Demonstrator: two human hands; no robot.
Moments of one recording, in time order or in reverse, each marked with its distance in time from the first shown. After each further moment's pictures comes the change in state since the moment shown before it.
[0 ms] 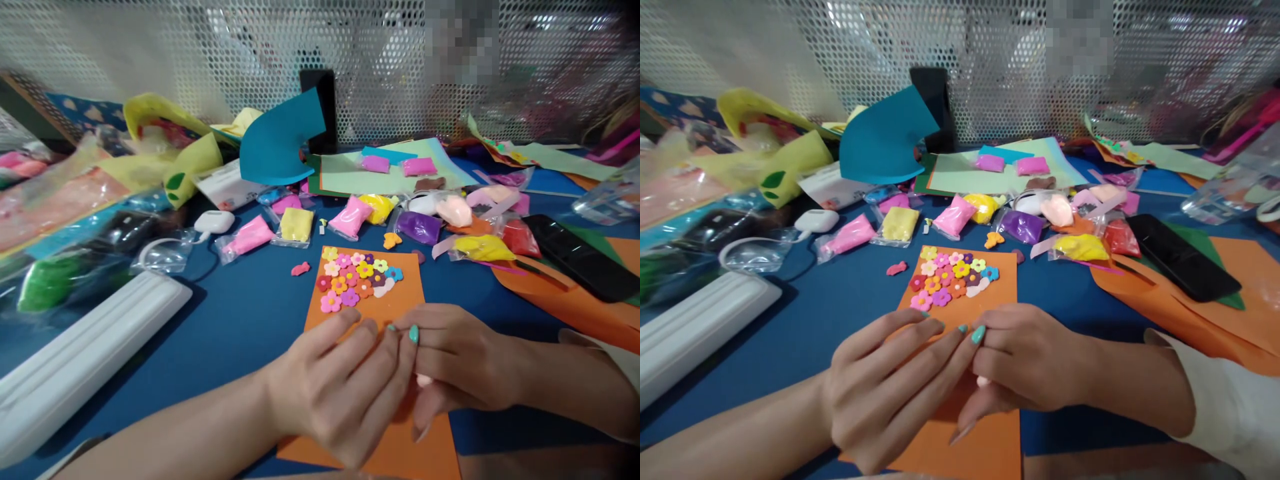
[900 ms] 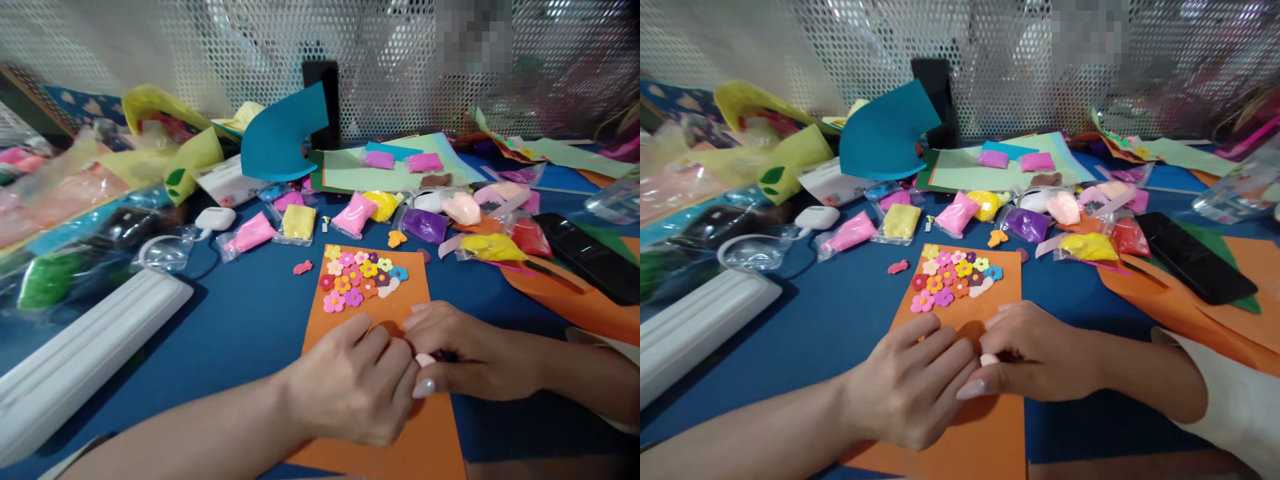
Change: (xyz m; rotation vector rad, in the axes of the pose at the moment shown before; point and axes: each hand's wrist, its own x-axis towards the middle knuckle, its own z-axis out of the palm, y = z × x) left_hand 0.007 0.011 0.018 -0.104 -0.070 -0.060; right_hand 0.007 0.006 -0.012 0.579 -0.350 0.494
